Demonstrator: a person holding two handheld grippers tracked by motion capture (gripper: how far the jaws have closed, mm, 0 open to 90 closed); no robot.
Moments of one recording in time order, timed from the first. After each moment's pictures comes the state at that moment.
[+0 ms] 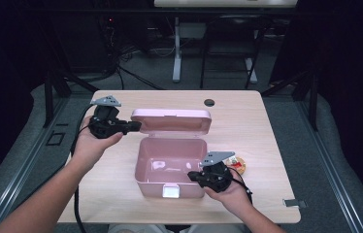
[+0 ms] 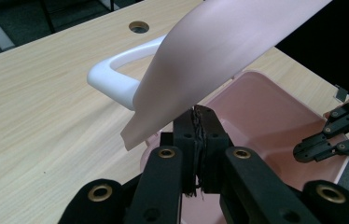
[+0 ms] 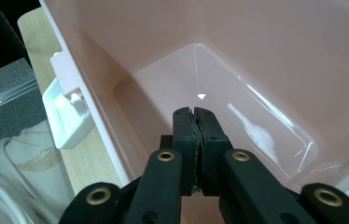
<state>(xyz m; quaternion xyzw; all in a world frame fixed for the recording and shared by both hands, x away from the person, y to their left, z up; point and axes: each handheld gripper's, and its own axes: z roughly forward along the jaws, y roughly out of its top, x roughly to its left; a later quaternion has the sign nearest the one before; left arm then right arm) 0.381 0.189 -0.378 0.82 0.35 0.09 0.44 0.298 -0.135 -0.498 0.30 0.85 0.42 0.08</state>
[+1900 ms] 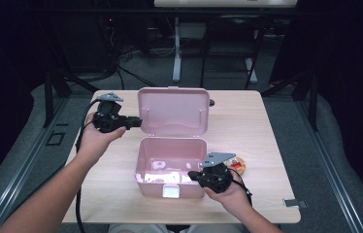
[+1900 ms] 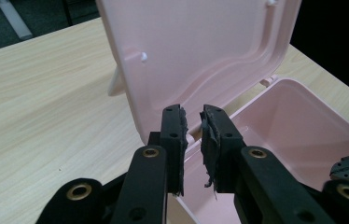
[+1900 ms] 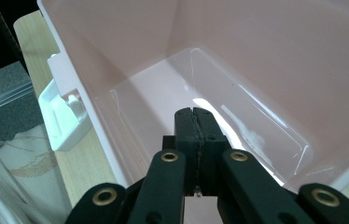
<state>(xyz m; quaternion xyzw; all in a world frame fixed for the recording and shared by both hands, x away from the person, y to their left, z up) 0.405 0.190 -0.393 0.81 0.39 0.09 0.43 0.297 -0.136 -0.500 0.30 0.84 0.43 0.09</state>
